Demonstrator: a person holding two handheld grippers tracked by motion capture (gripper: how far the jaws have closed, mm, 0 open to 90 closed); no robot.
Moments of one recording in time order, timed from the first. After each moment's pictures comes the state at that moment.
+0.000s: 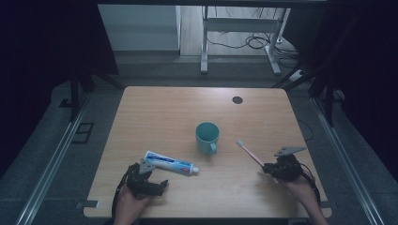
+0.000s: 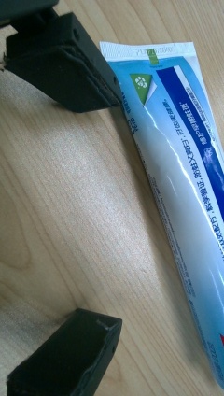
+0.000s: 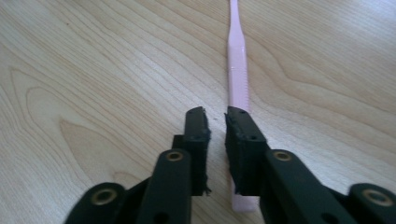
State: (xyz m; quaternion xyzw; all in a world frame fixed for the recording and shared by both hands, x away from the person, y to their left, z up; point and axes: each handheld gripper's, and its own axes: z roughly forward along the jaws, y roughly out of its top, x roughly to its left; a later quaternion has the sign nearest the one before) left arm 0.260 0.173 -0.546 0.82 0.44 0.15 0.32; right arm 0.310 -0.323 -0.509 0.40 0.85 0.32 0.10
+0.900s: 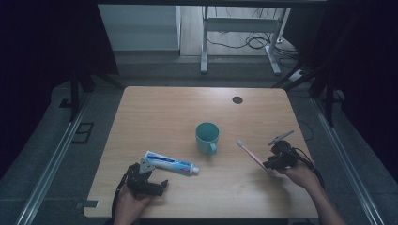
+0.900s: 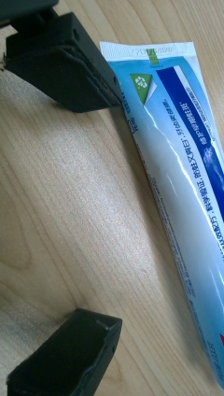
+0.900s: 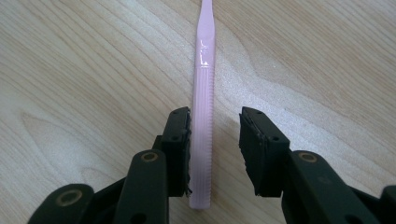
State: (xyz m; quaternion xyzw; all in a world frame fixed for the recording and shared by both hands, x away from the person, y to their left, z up) left arm 0.260 0.173 -0.546 0.82 0.44 0.15 0.32; right arm 0.351 -0.312 -0.490 0.40 0.89 0.19 0.06
